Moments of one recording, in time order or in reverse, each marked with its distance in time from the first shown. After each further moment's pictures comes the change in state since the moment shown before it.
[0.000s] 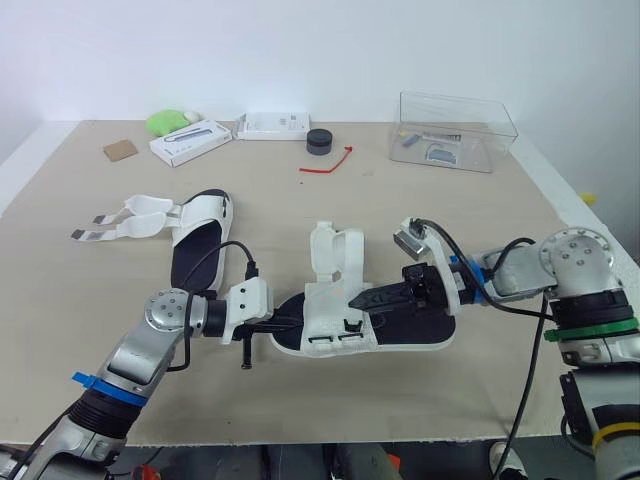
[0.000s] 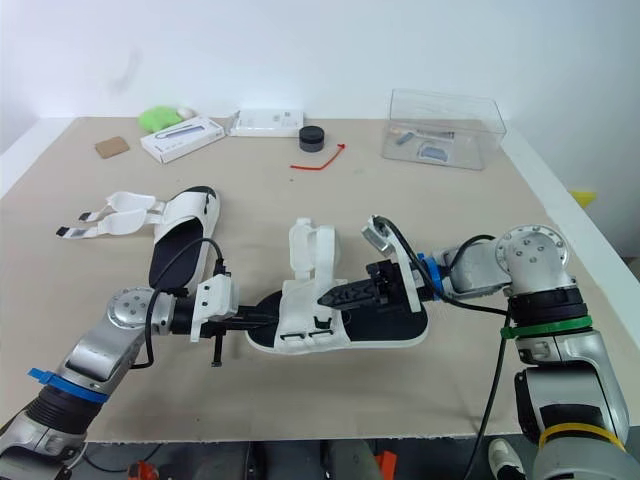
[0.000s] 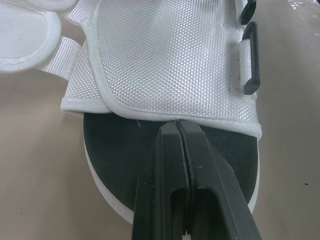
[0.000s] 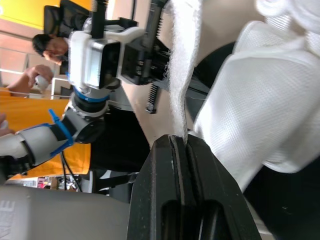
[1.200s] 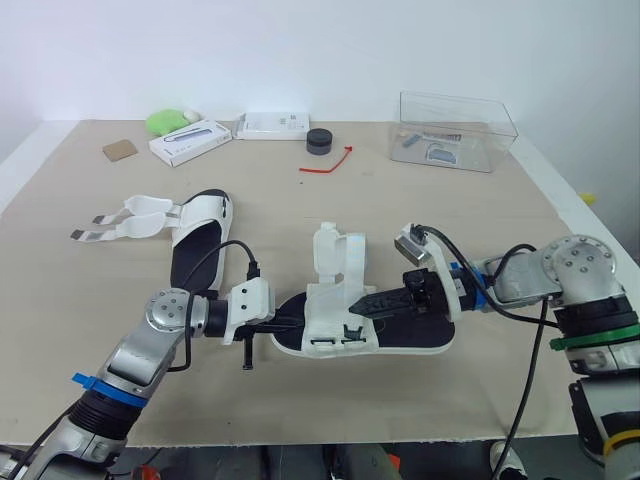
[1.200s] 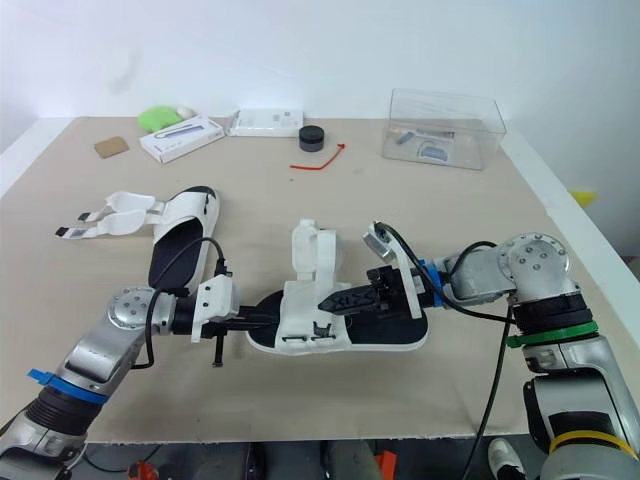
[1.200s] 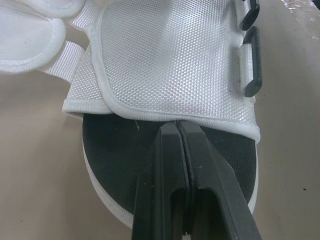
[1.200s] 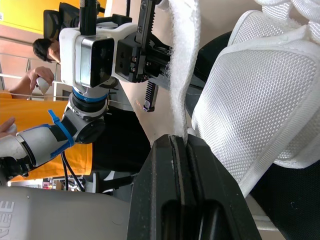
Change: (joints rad) left arm 0.000 -0.001 -0.002 -0.019 0.001 0.007 0.002; right arm 0.041 -0.042 0.050 -0.024 0.075 -0.048 -0.049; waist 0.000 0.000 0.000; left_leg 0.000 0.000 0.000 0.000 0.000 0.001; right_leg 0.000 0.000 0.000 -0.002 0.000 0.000
